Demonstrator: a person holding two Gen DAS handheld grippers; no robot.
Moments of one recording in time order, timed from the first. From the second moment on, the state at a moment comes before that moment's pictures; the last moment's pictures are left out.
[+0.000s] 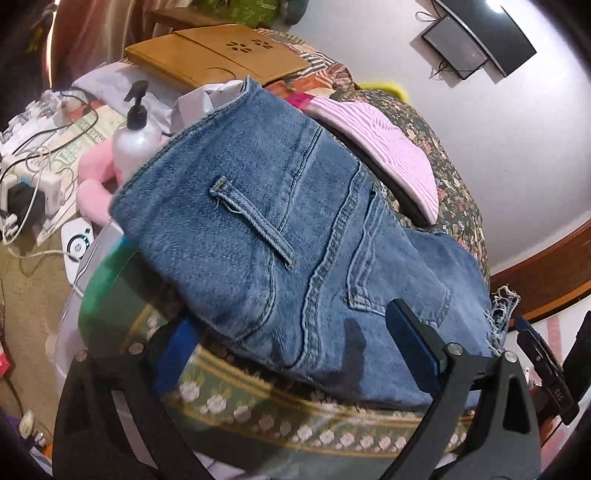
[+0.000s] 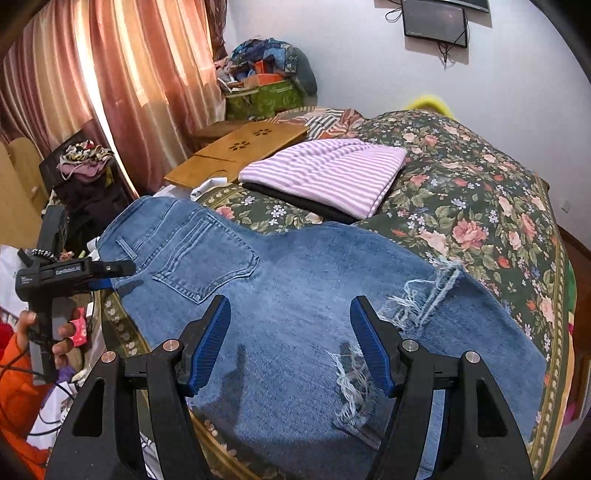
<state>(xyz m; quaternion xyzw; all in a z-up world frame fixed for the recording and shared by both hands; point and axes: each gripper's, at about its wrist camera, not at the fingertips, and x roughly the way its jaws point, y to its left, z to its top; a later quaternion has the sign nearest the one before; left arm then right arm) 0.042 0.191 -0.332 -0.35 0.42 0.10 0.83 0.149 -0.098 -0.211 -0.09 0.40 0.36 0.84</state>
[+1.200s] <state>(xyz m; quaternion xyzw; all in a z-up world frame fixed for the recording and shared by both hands) 0.089 0.181 -0.247 -0.21 0.34 0.13 0.91 0.160 -0.114 -0.224 -0.06 0.43 0.36 0.83</state>
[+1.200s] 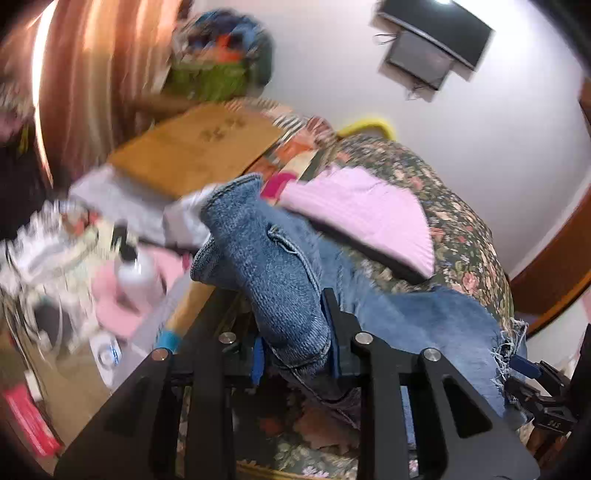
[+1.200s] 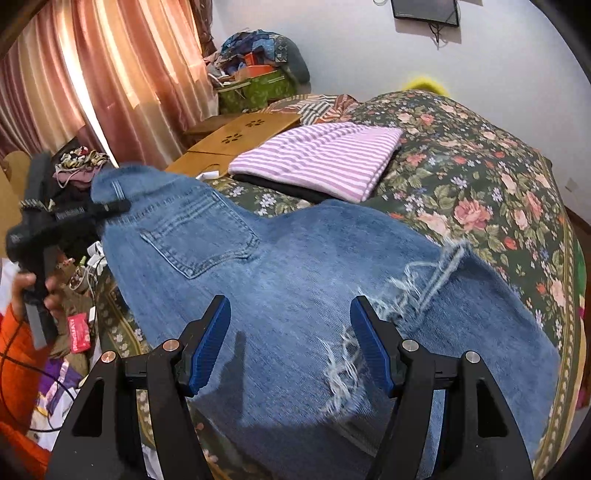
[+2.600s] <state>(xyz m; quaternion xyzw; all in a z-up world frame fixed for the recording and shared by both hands) 0.201 -0.112 -0.128 -0.02 0.30 -0.17 0.94 0.170 -0.276 -0.274 0.06 0.45 0.22 0.86</state>
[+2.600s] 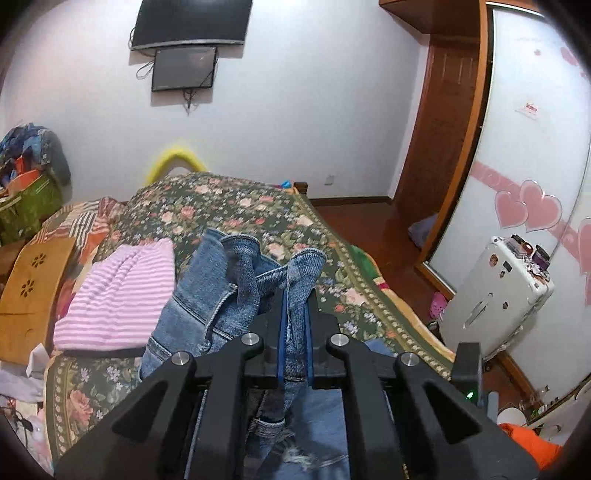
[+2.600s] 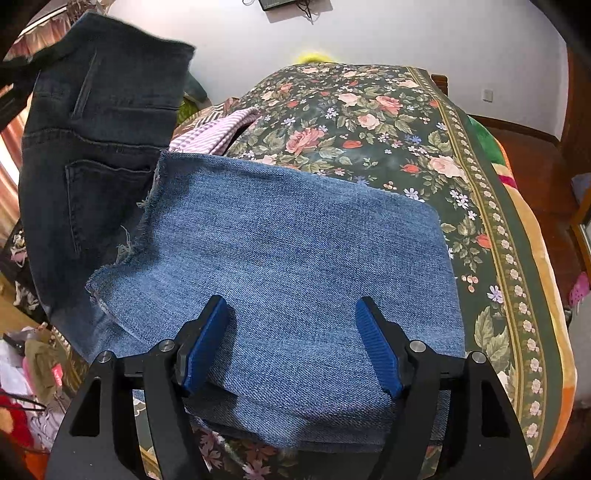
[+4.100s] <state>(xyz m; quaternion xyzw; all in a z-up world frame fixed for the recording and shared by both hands) 0.199 -0.315 -0.240 0.04 0.46 -0.35 0.82 0.130 -0.390 -0.277 0.12 0.46 0.14 0.87</state>
